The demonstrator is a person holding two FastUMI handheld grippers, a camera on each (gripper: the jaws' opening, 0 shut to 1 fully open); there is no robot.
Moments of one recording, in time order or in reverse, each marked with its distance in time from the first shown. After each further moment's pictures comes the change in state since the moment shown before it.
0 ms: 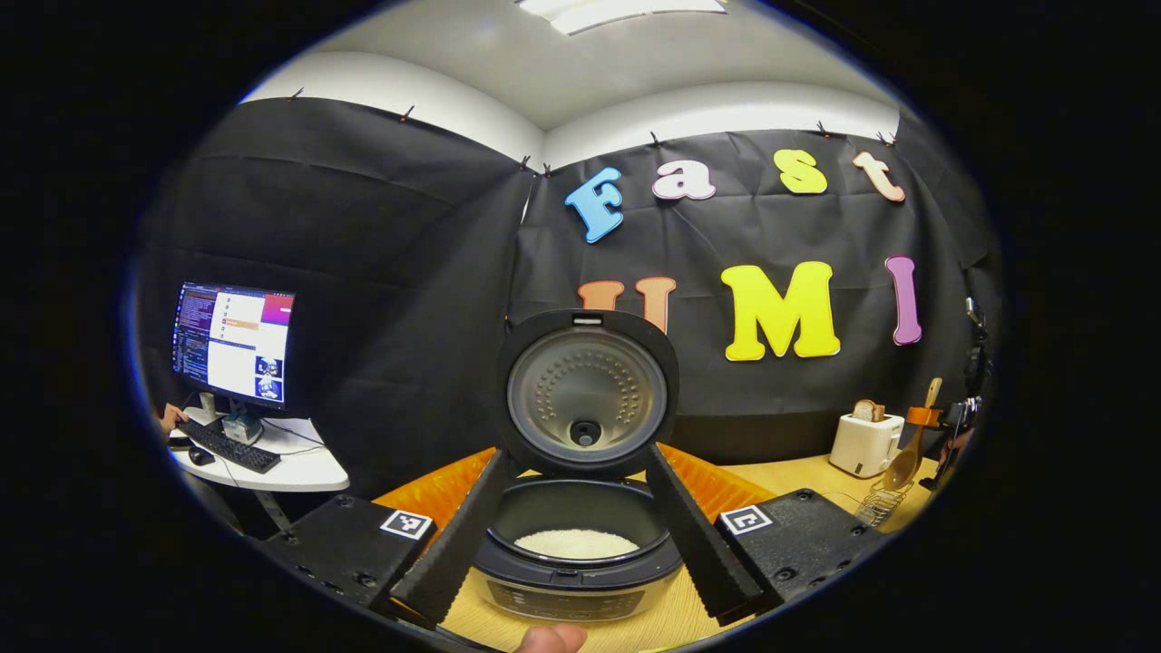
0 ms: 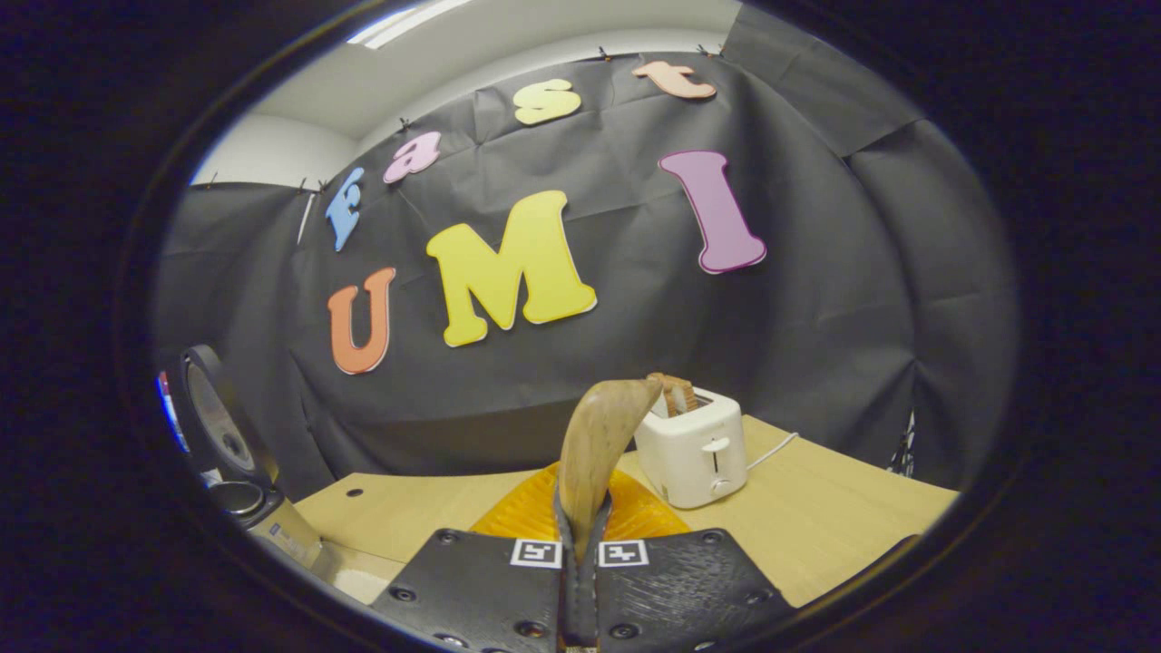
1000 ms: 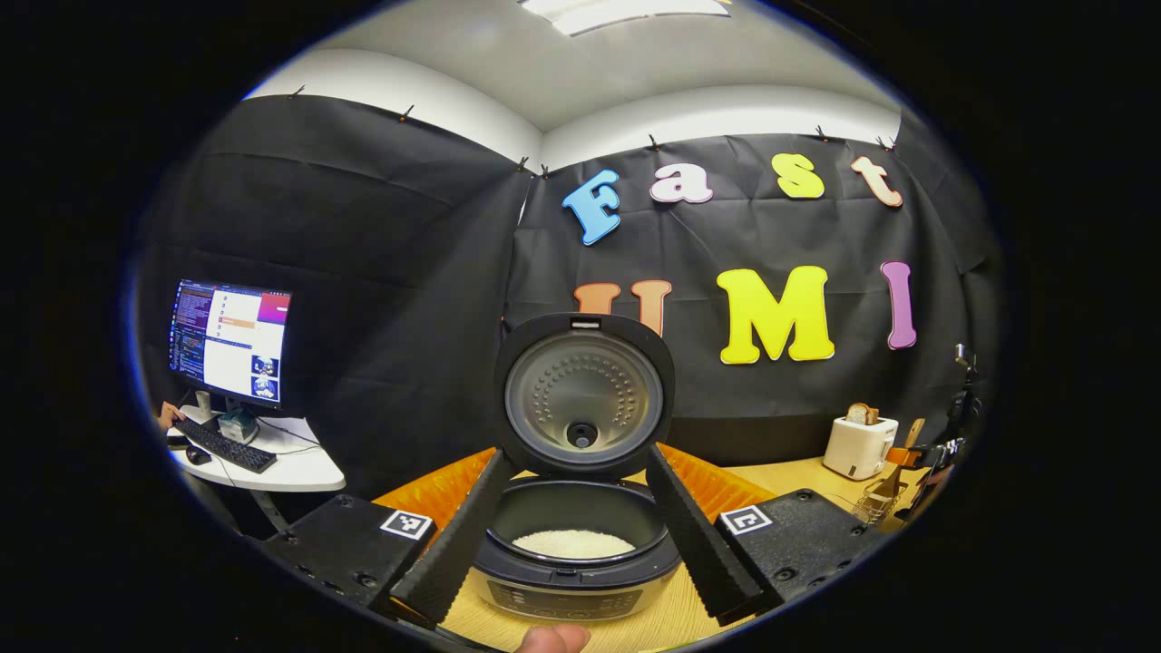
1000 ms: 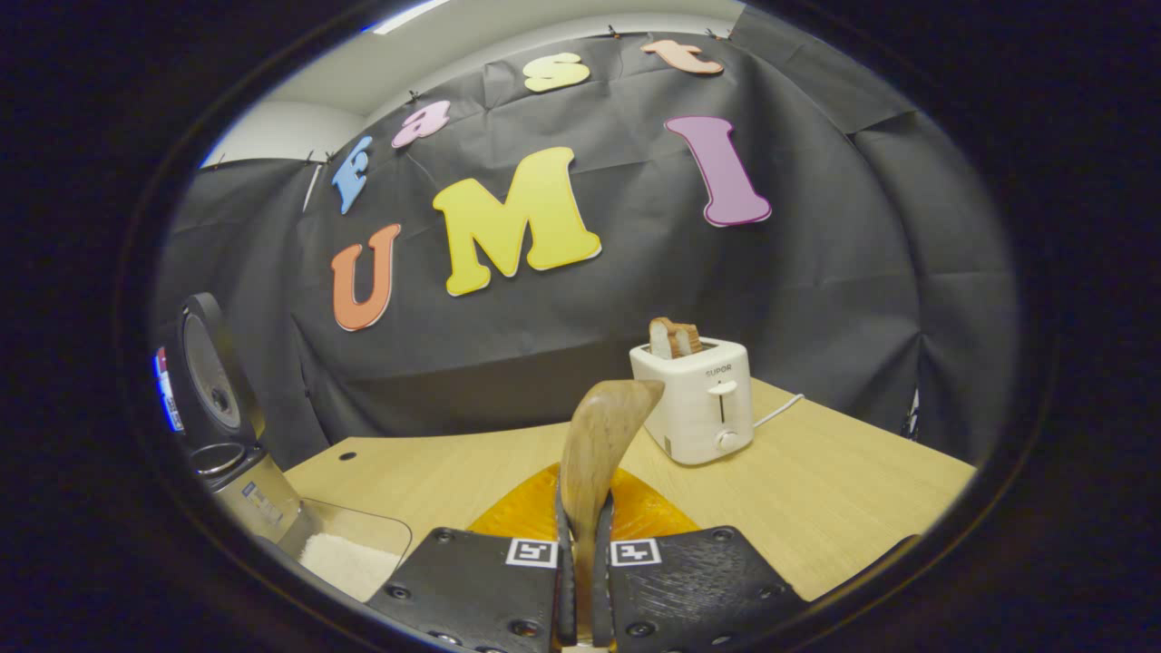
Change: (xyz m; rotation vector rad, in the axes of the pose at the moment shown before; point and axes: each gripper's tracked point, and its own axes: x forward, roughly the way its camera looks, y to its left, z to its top) left arm -0.007 -0.004 -0.001 -0.002 -0.009 -0.023; right arm -0.001 -0.004 -0.070 -0.024 0.103 0.002
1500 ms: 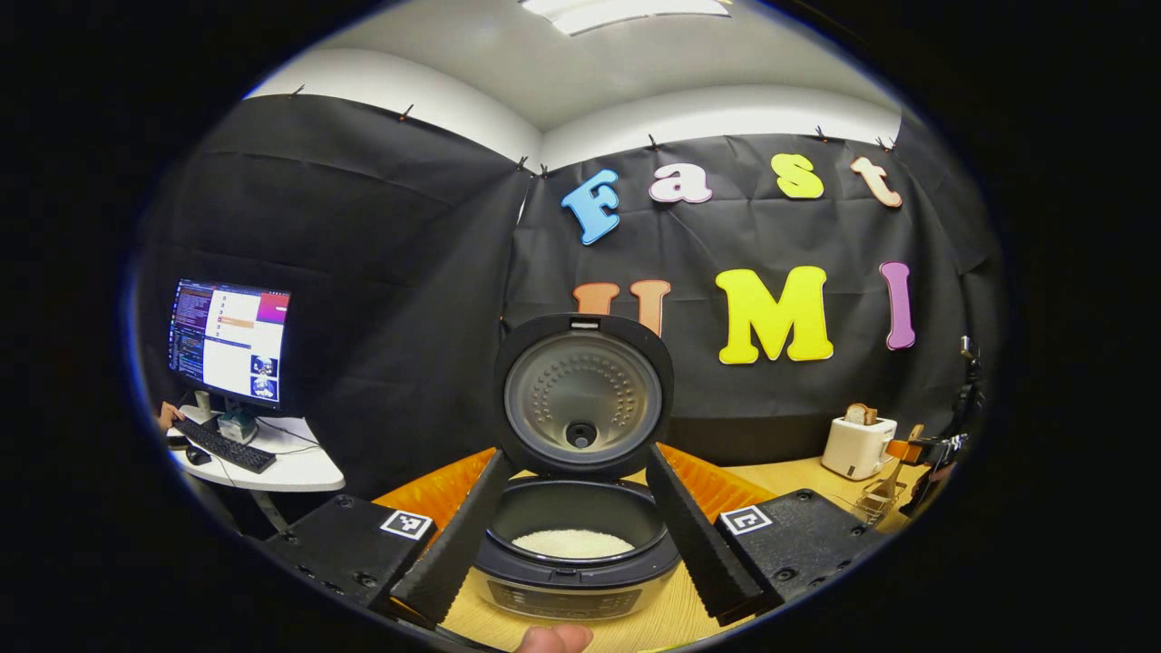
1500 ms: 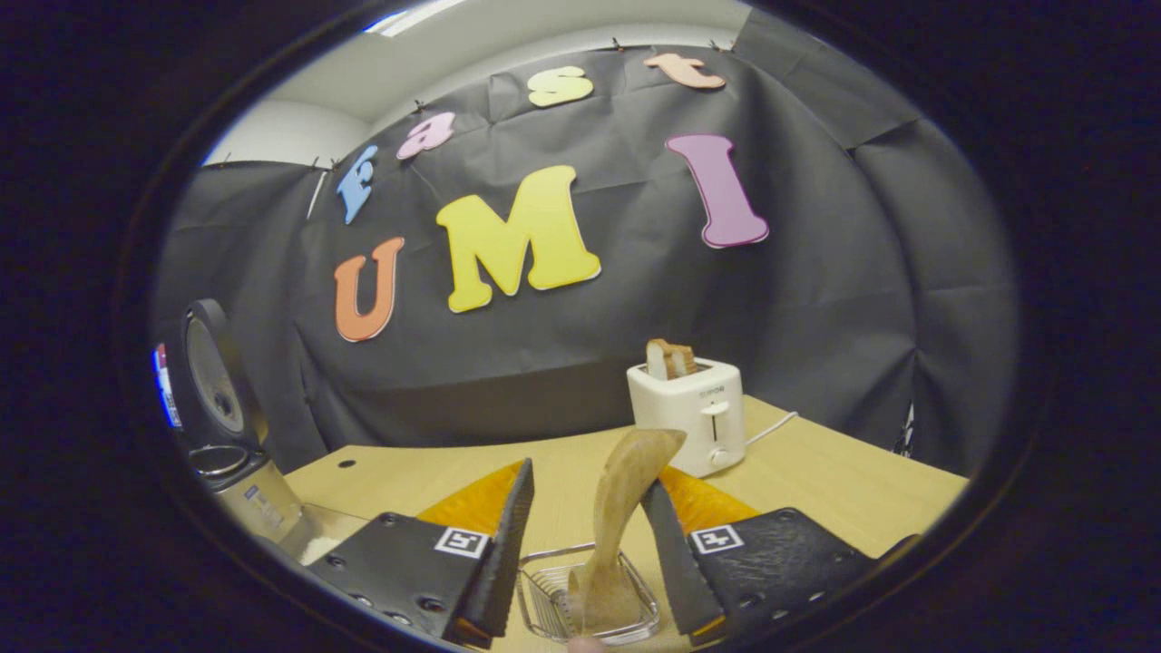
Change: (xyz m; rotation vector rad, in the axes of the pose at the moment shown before) left arm 0.000 -0.001 -0.002 -0.001 0.009 -0.007; right arm -0.013 -0.007 0.023 -0.028 -0.071 -0.011
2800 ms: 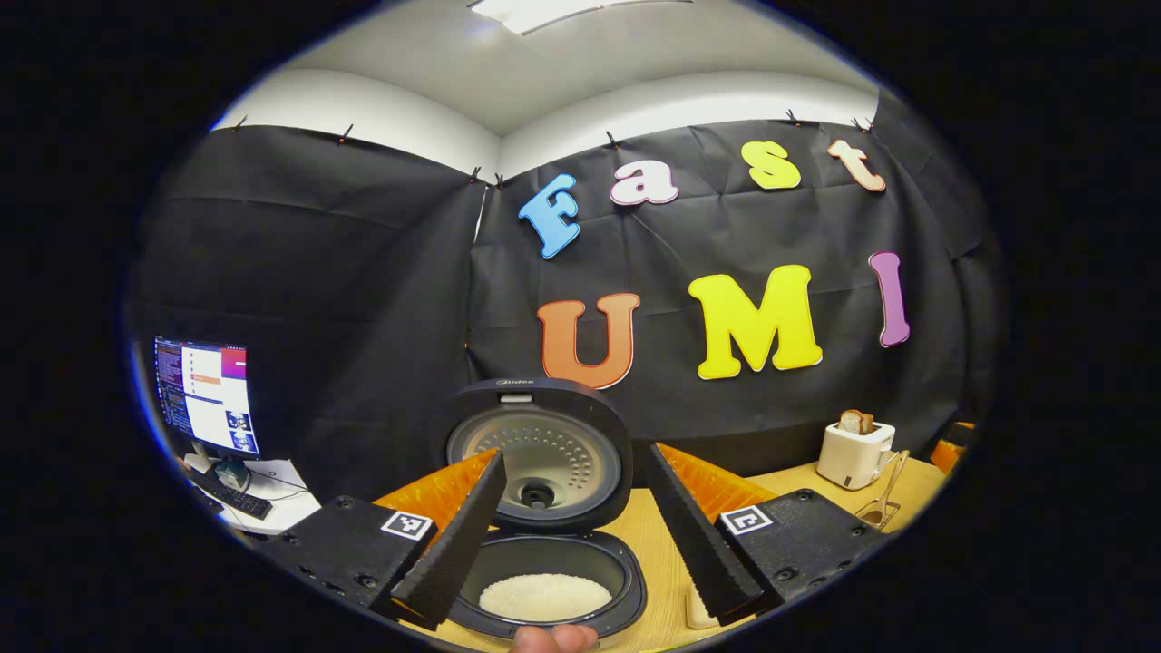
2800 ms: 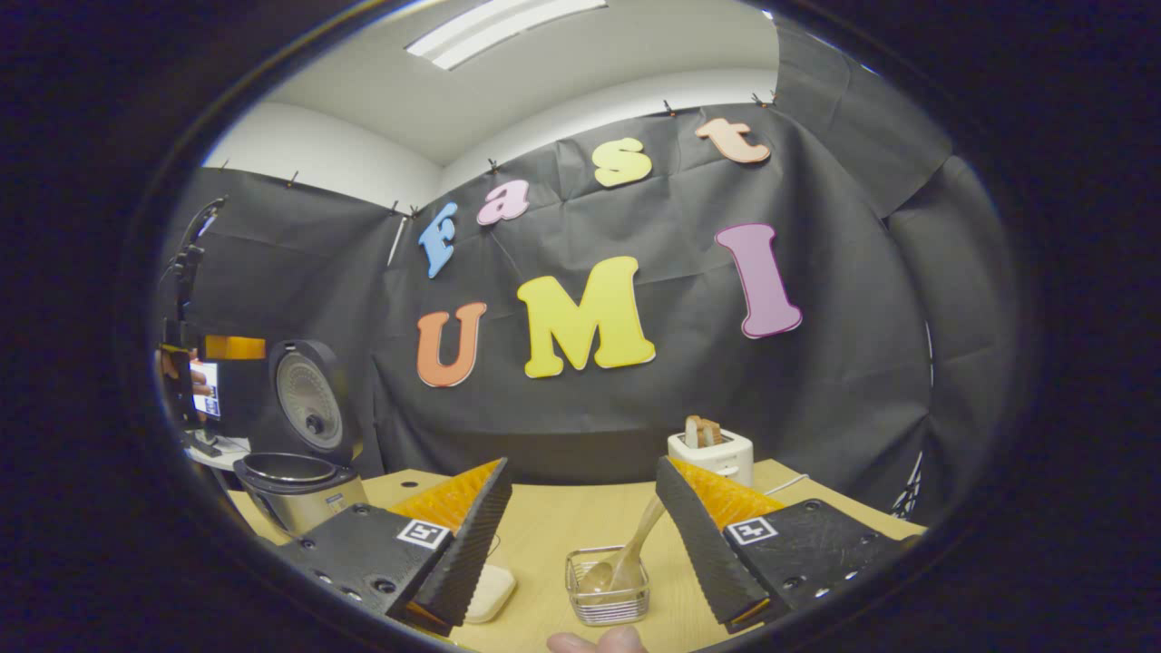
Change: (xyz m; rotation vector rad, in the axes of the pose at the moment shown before) left arm 0.075 -0.052 0.089 0.101 0.003 -0.062; right arm -0.130 0.023 0.061 -0.077 -0.201 0.223
